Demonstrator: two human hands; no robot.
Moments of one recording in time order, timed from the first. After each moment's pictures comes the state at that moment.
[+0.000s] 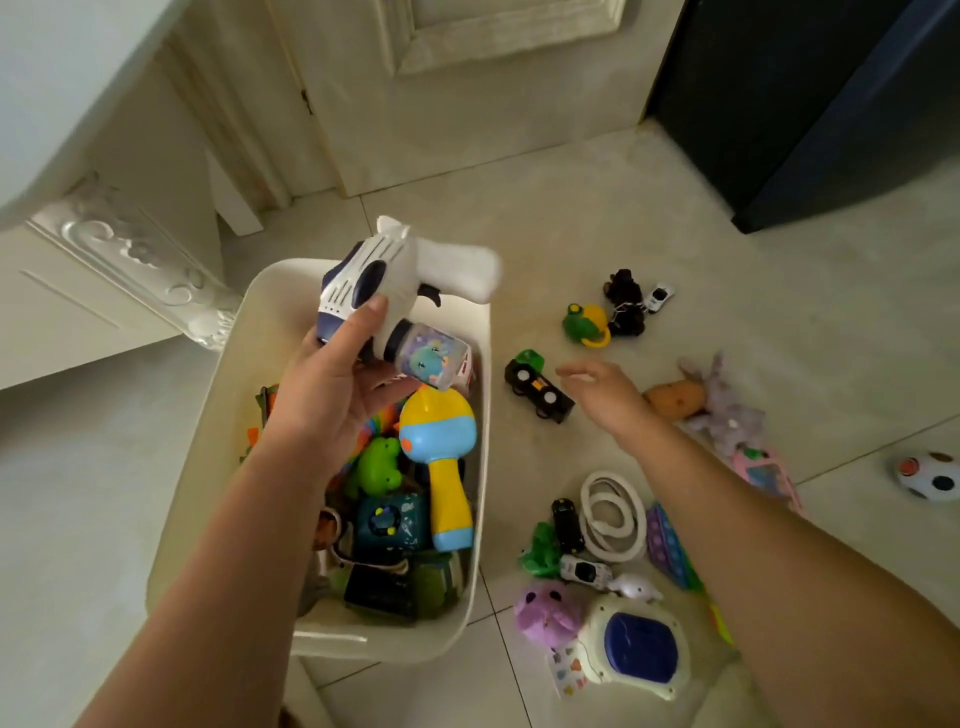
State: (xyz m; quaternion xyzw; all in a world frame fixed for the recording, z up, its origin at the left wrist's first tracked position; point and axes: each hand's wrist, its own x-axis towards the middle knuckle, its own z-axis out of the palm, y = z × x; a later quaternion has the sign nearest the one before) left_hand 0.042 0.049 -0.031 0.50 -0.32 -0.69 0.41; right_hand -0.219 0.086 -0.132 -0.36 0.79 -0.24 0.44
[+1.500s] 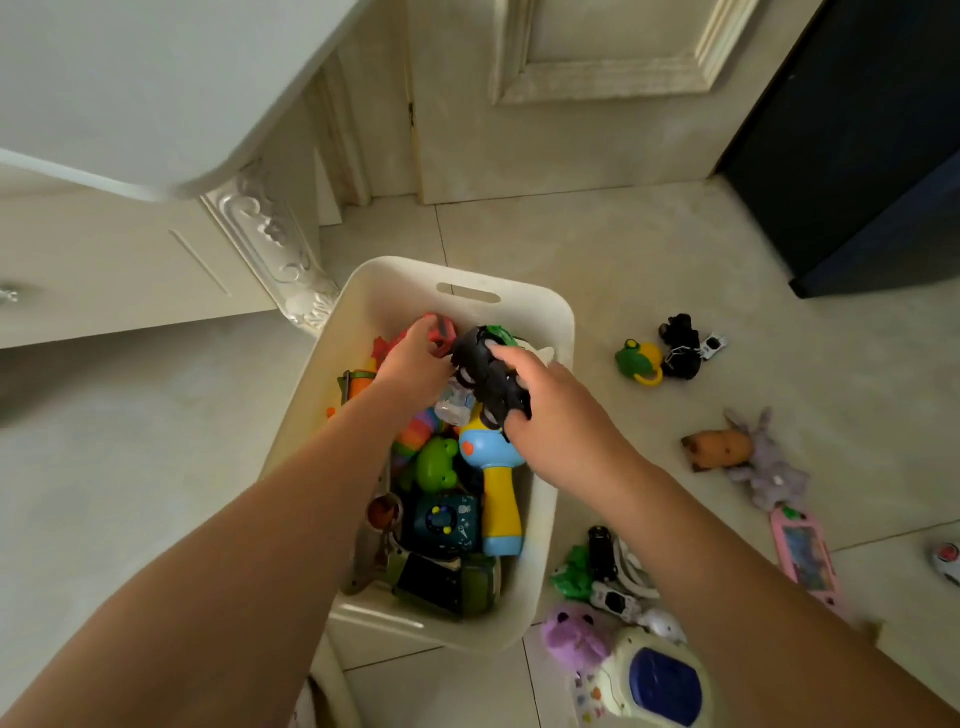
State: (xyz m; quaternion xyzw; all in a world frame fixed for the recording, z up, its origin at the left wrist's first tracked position) left_hand 0.069 0.001 -0.090 0.65 -0.57 -0.47 0.16; right_hand -0.081 0.101 -0.015 -0.66 0.67 -0.13 0.32
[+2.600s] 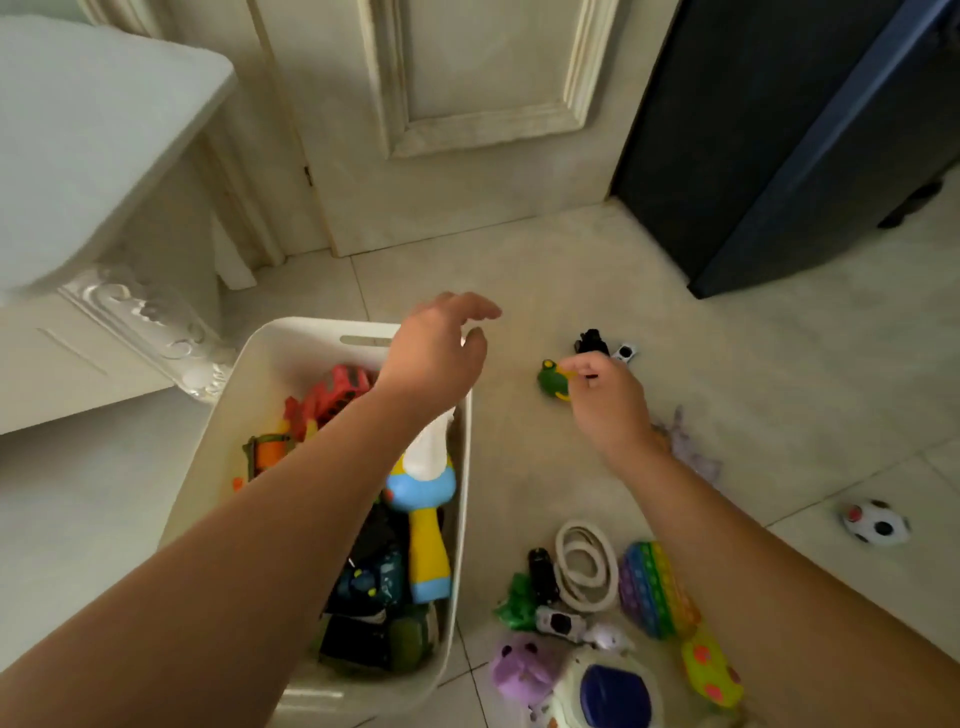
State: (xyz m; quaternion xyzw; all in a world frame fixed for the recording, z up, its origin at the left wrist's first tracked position) left_hand -0.044 0.019 0.009 0.50 -0.78 -0.29 0.24; right_hand -0.216 0.085 -0.050 -0.42 0.81 -0.32 0.24
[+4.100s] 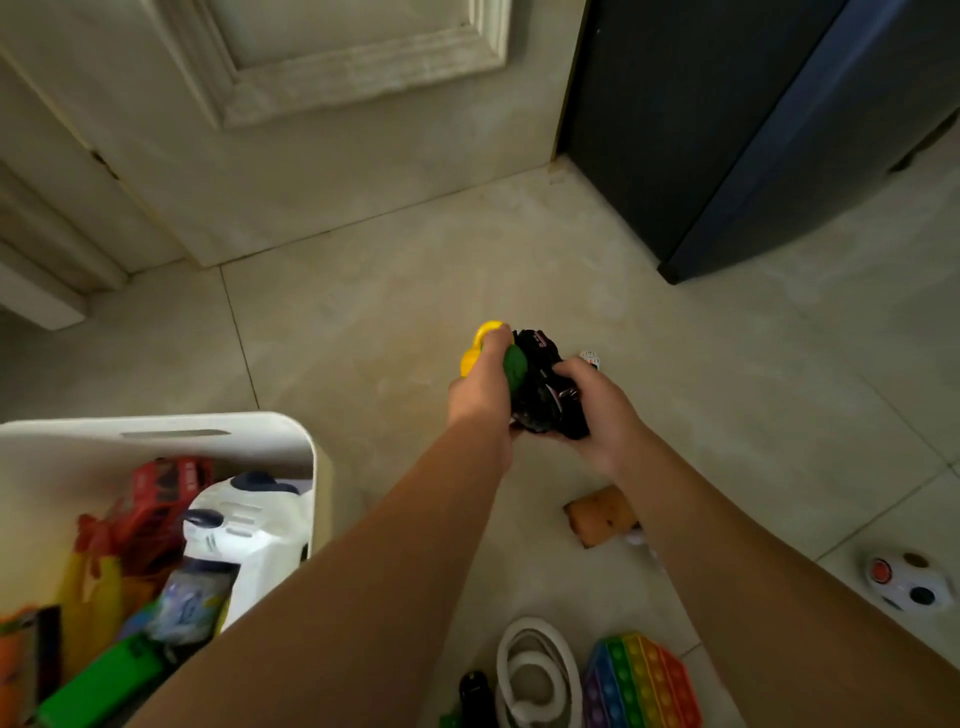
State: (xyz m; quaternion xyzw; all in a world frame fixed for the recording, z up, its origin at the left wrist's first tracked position) left_hand -0.248 -0.042 -0.114 0.60 -0.18 -0.74 0.26; right_hand -0.351 0.004 -0.137 -0.12 0.61 -0.51 0.60
